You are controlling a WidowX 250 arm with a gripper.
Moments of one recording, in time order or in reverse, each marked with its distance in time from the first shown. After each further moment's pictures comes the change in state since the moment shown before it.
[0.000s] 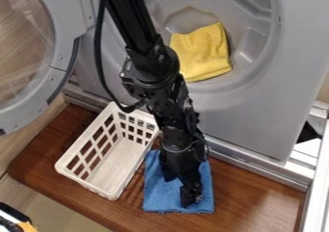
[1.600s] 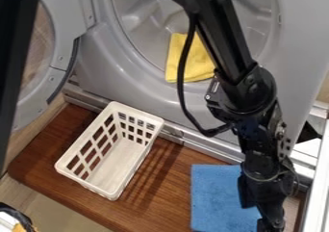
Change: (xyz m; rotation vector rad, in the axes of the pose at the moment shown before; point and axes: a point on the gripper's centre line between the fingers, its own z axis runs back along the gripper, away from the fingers) arm 0.065 -0.106 0.001 -0.114 -0.058 -0.293
